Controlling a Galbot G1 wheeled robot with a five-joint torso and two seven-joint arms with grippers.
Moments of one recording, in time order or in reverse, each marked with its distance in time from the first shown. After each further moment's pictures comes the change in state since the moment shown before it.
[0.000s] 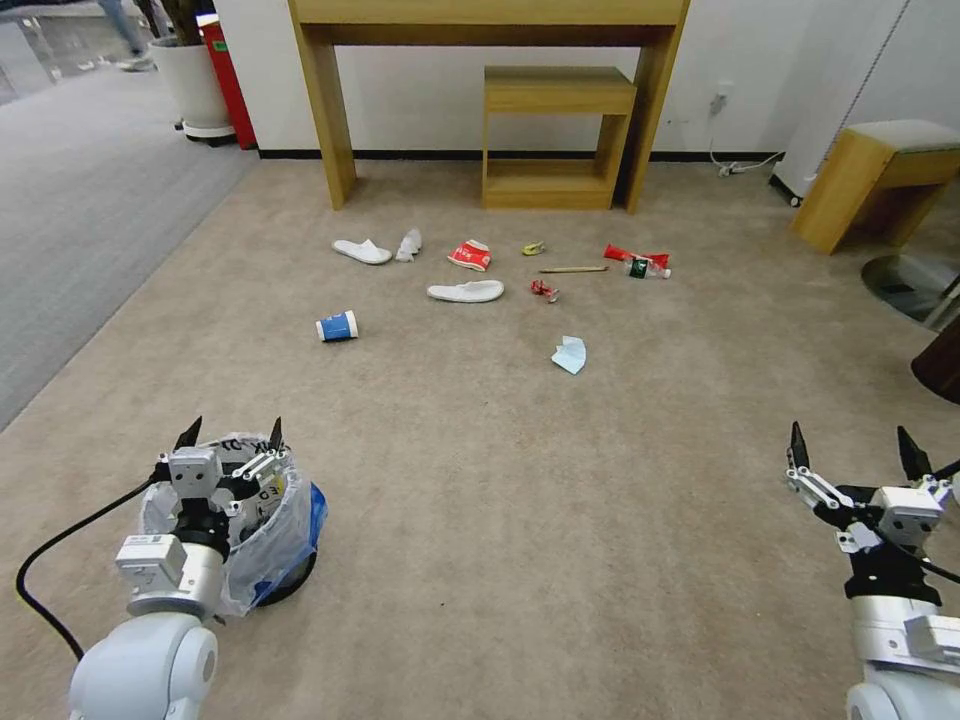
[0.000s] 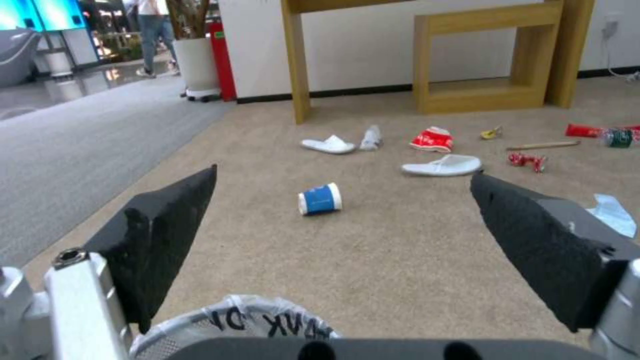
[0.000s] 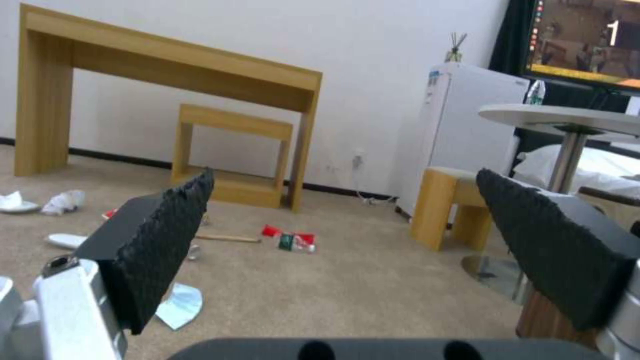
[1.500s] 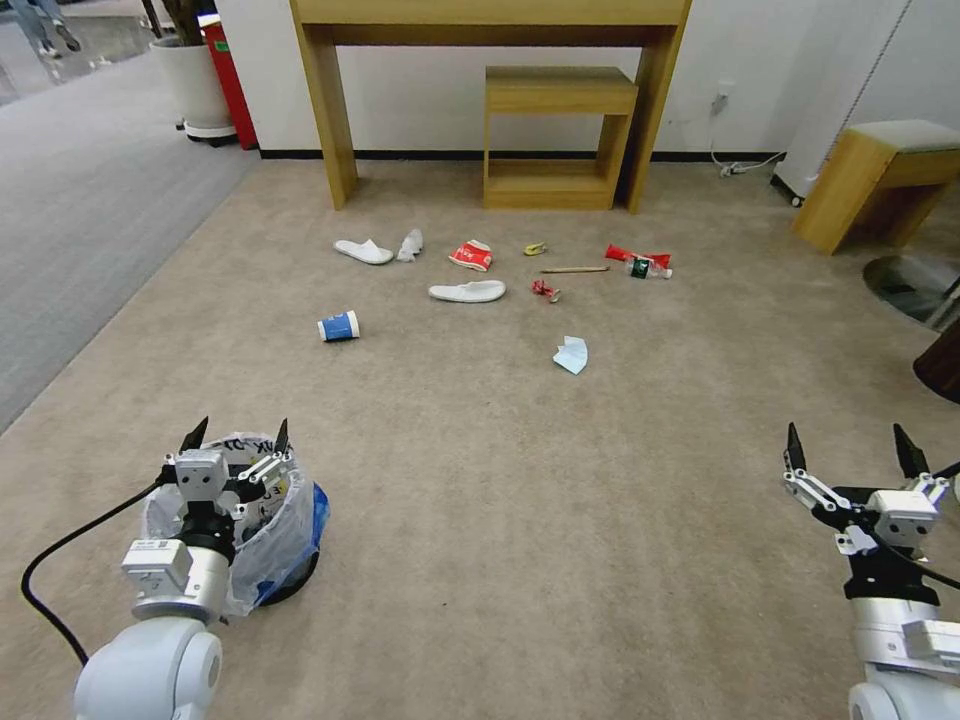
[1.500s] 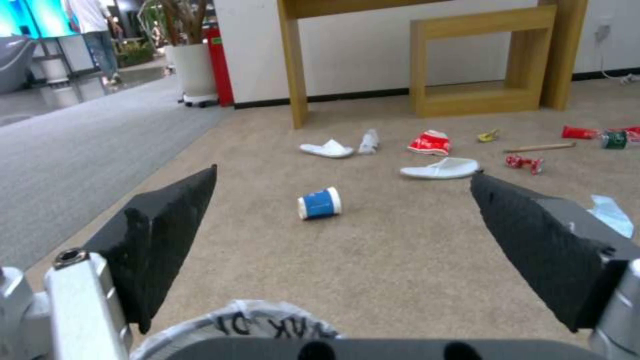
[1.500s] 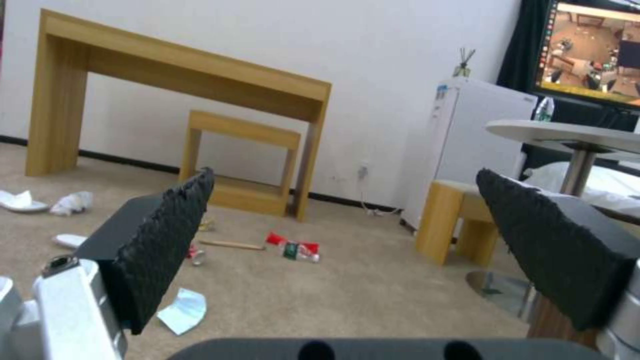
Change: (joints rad) left arm 0.004 -0.014 0.009 -0.007 0.019 -0.012 0.012; right arm 0.012 0.008 0.014 -0.027 -0.021 0.045 -0.040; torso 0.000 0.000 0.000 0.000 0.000
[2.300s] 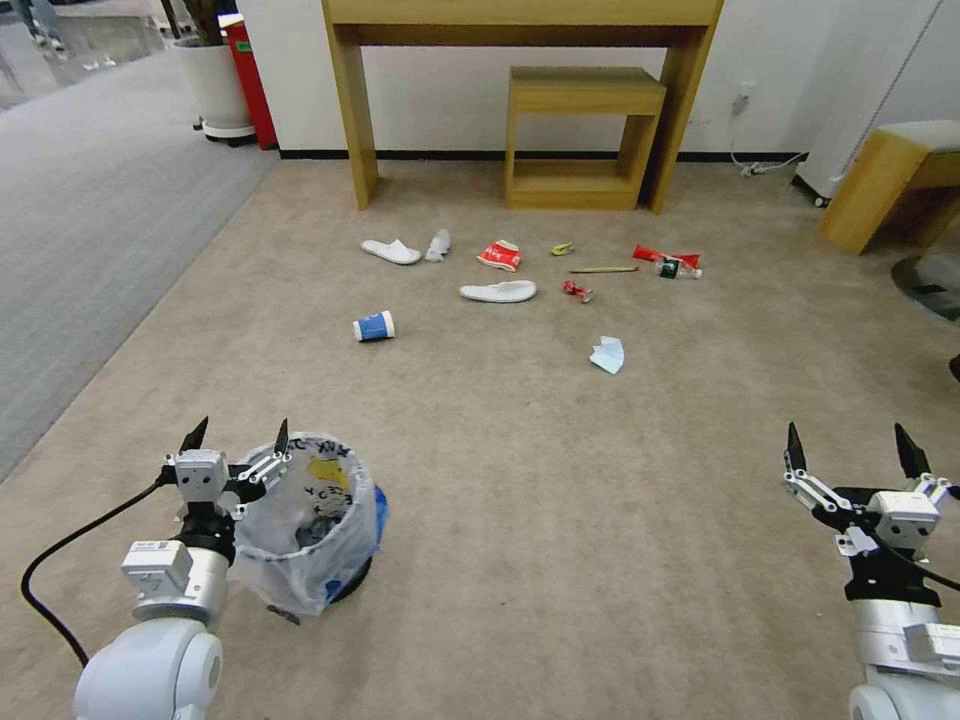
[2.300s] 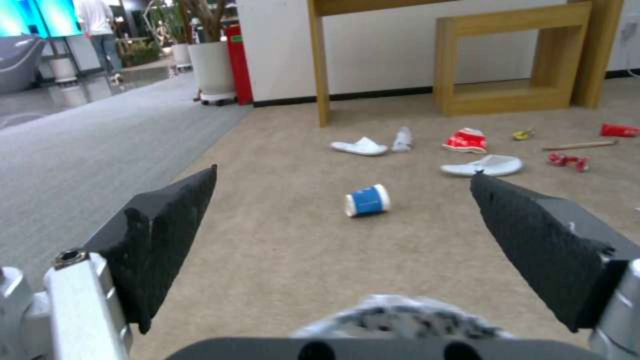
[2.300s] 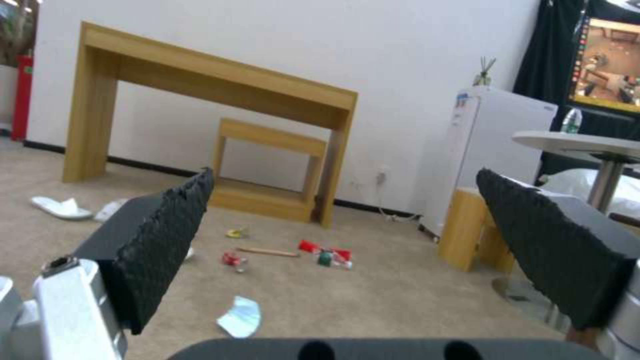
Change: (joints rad) left arm 0.004 -0.004 0.000 -0.004 0.004 -0.004 0.000; right arm -0.009 0.005 0.001 0.010 -0.002 0.005 -0.004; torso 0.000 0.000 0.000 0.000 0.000
